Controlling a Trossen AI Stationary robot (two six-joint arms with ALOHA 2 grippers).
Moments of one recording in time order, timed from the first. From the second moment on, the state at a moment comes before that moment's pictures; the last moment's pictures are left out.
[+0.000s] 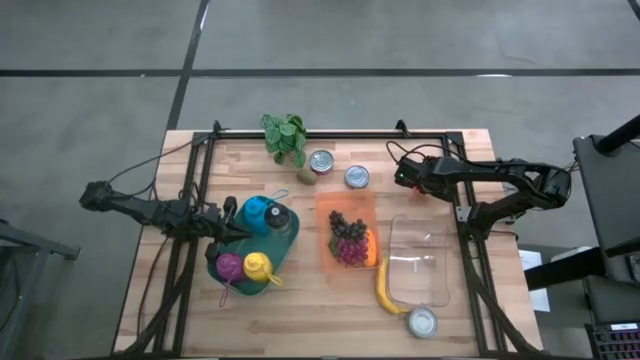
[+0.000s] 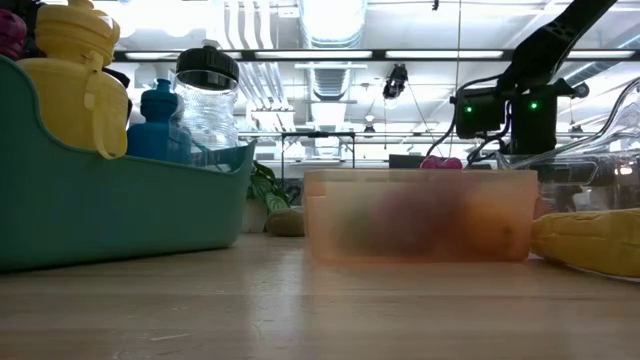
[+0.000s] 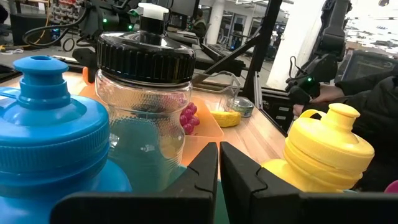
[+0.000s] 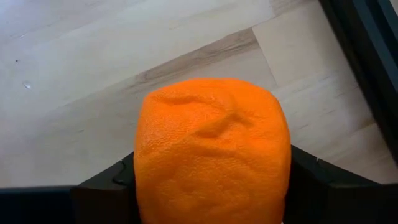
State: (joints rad) left arm -0.28 0.11 0.00 0.03 -0.10 -0.21; right arm -0.52 1.37 0.61 -0.72 0.40 1.47
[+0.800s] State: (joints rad) left arm -0.28 0.11 0.00 0.03 -0.10 -0.21; right arm -0.52 1.37 0.61 -0.73 0.40 1.46
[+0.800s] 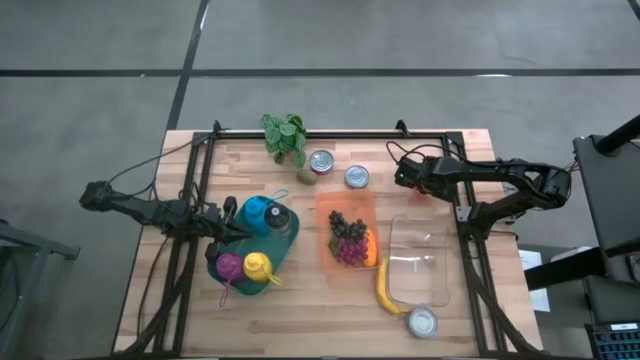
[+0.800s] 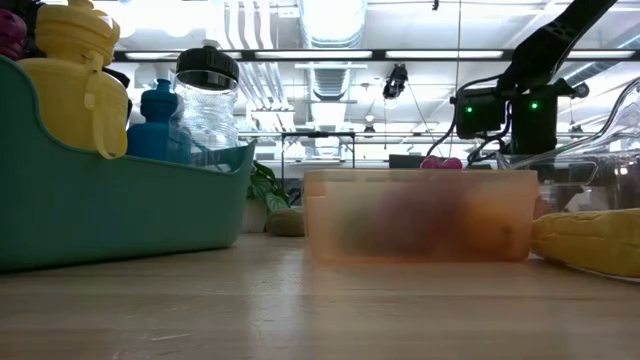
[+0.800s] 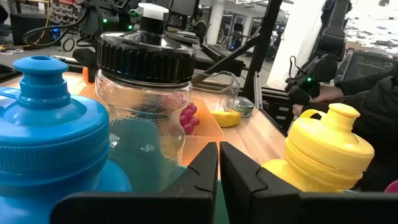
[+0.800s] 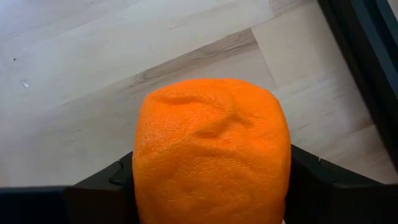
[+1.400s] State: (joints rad) left arm -0.28 0.11 0.00 0.03 -0.10 -0.21; right arm -0.52 1.36 0.66 -0.77 0.41 1.43
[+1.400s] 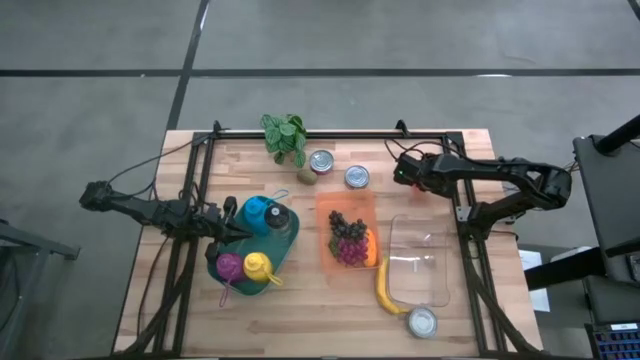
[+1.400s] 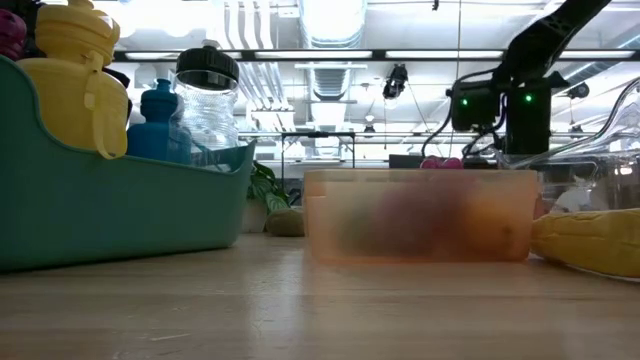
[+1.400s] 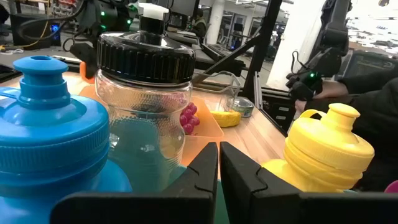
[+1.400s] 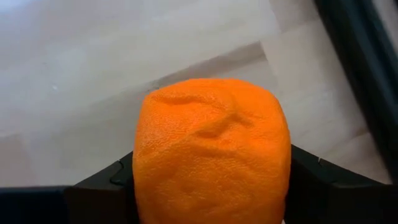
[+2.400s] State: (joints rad) left arm -0.28 0.11 0.00 0.03 -0.10 -0.21; right arm -0.37 1.25 1.14 -0.86 0.47 0.85
